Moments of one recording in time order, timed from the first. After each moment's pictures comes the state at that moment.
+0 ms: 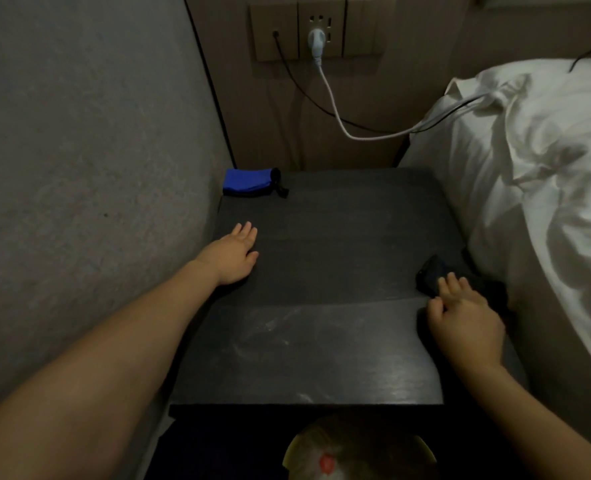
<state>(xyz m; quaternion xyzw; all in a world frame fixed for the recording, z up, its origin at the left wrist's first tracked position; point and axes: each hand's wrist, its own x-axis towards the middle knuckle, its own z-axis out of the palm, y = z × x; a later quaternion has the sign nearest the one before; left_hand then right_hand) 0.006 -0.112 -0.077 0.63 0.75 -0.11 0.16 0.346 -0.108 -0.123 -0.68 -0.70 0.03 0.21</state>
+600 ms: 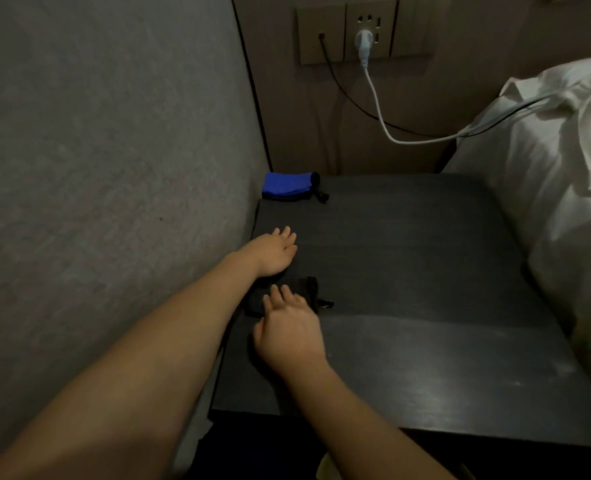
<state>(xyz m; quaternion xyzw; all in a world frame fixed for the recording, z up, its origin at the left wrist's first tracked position) -0.001 -0.100 -0.065 0.60 0.76 -0.11 0.24 0.102 -0.183 -0.112 -0.42 -0.88 0.16 0.13</state>
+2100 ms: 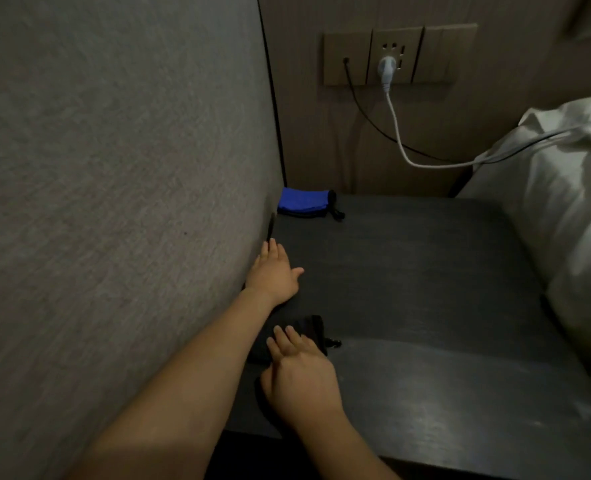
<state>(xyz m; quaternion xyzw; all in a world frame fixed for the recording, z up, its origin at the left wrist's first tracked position) -0.009 -0.111 -0.094 0.51 0.85 -0.03 0.16 0.116 -0.209 -0.119 -0.37 -0.89 0.23 0.14</state>
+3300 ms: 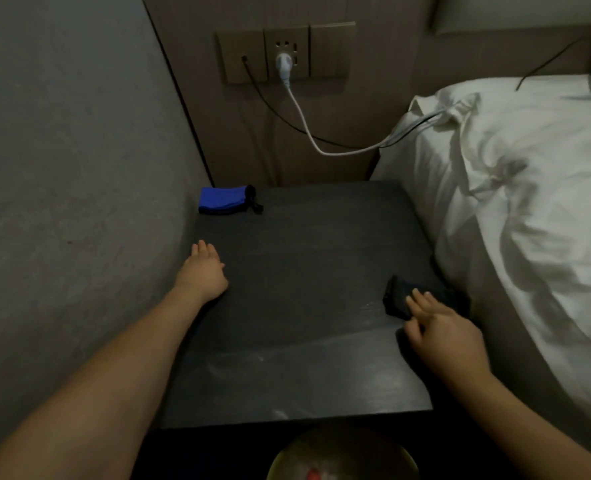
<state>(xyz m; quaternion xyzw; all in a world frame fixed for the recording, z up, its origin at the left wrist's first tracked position) 0.011 -0.101 -0.092 0.50 0.85 -0.10 0.15 0.377 -0.109 -0.121 -0.63 -0.76 0.05 0.11</state>
